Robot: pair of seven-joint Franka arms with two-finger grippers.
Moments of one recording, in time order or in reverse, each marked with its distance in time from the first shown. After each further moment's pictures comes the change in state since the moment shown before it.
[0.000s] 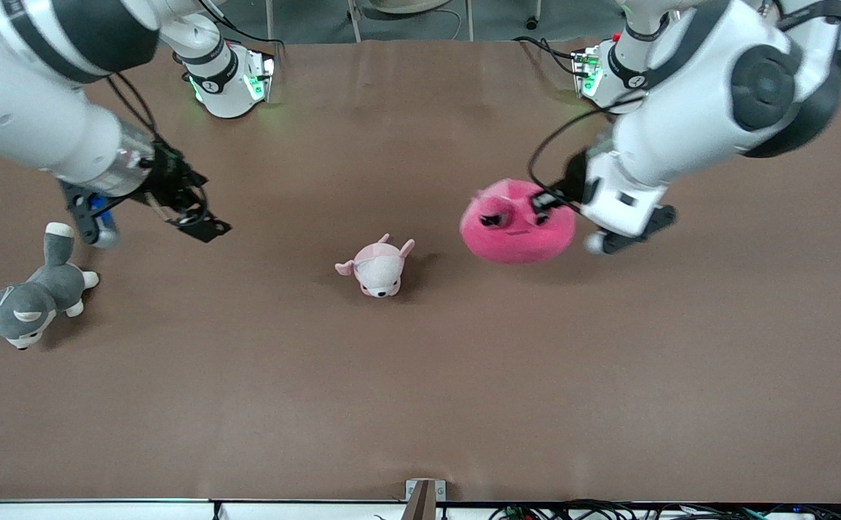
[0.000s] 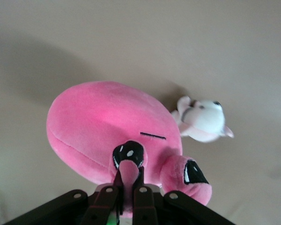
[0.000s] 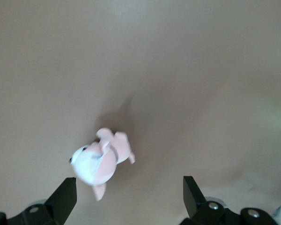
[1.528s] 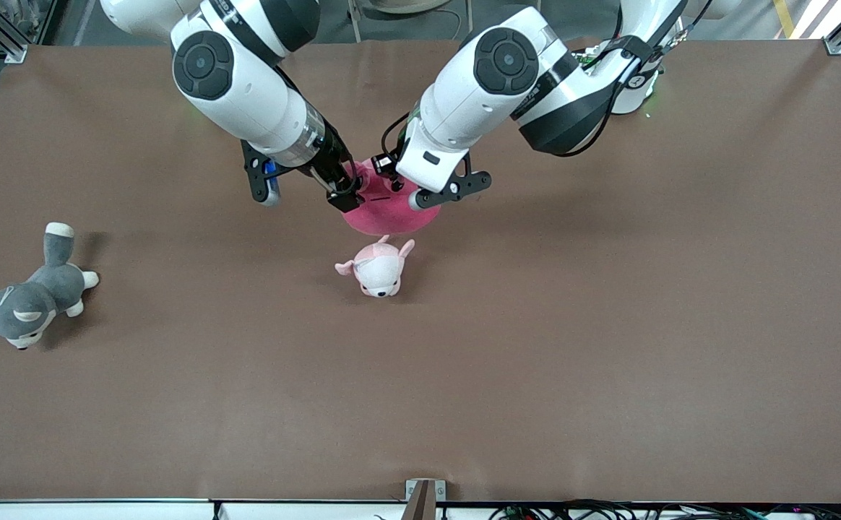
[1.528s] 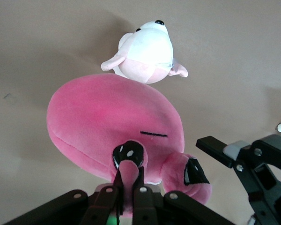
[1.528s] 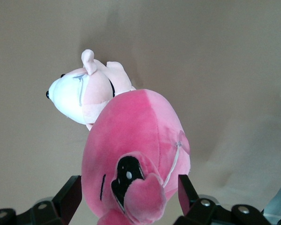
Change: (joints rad) left arm -0.298 0.142 0.001 0.020 0.000 0.253 -0.190; right arm 0.268 0.007 -0.001 -0.183 0.107 0.262 0.345
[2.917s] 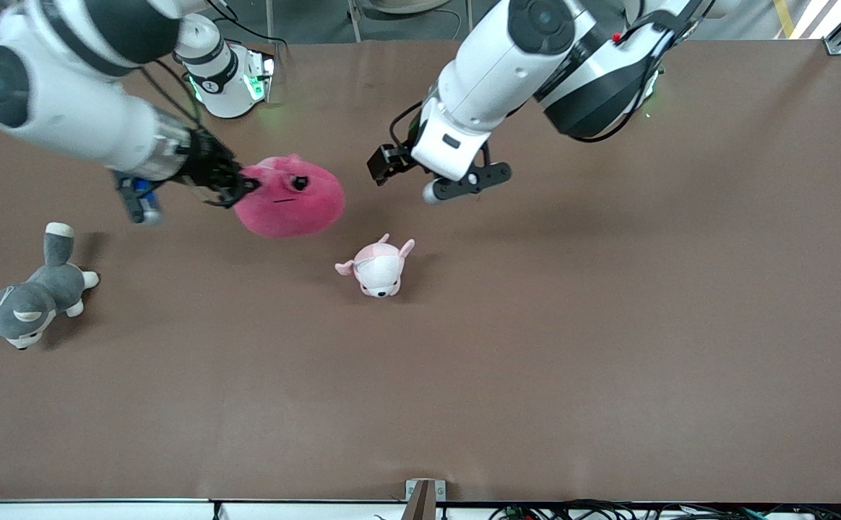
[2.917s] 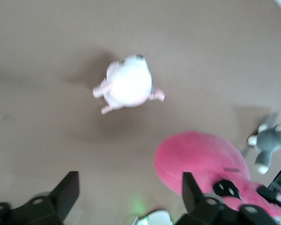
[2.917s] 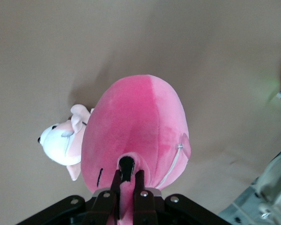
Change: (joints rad) left arm 0.051 -0.066 0.003 0.054 0.062 -0.005 0.001; right arm -0.309 -0.100 -0.043 0.007 -0.007 -0.309 -0.508
